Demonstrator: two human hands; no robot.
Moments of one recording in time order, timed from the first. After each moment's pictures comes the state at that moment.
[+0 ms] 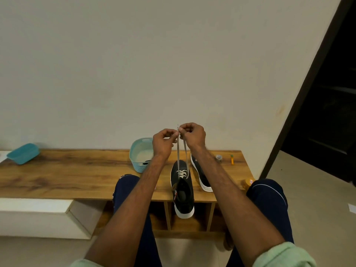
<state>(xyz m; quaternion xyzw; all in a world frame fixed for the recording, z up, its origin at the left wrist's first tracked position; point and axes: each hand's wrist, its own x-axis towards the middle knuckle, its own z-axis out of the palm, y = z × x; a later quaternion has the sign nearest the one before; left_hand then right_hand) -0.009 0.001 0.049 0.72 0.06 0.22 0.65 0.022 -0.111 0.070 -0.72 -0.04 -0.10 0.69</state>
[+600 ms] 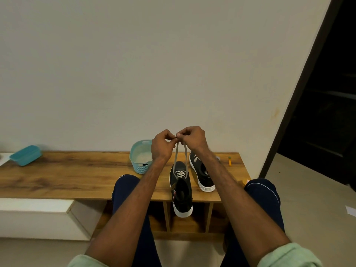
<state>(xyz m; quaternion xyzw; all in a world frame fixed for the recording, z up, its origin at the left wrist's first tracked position) -0.027 -0.003 0.051 0.83 0.05 0.26 0.50 0.006 -0.131 0.075 -0.81 -0.13 -0.09 0.56</state>
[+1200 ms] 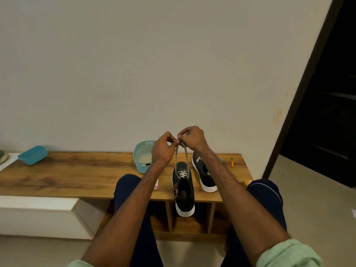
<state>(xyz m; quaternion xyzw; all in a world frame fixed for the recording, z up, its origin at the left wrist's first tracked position) -0.046 0.003 0.046 0.87 0.03 0.25 0.43 0.001 -0.126 0.084 -0.85 -0.13 -0.06 0.51</state>
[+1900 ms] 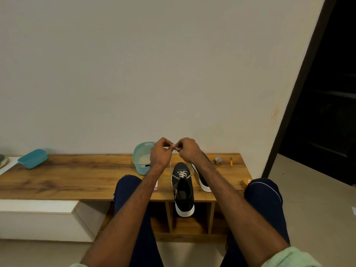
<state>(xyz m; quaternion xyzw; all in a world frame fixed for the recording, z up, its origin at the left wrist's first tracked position) -0.048 0.003 0.034 0.84 0.07 0.24 0.48 -0.012 -0.122 0.052 -0.92 -0.19 -0.04 0.35</state>
